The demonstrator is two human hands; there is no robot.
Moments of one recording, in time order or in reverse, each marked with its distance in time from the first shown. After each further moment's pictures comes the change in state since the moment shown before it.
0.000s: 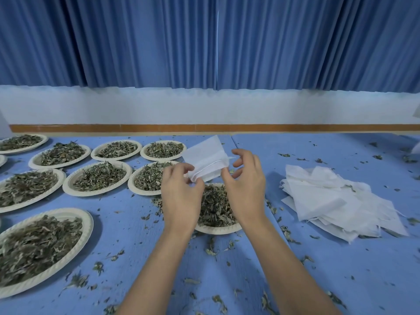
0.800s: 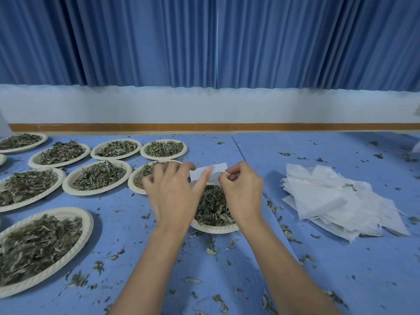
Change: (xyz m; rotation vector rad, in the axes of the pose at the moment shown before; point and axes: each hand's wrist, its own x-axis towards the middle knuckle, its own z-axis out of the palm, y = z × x) left_hand 0.004 -0.005 -0.009 0.562 0.070 0.235; right_hand -0.003 0.008 0.009 -0.046 -0.045 0.140
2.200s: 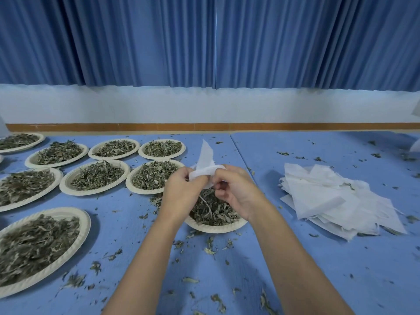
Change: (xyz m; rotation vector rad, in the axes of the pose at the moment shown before) left_hand 0.007 0.004 0.001 -0.837 -0.470 -0.390; right_hand 0.011 -0.015 -0.015 0.818 -0.607 0.501
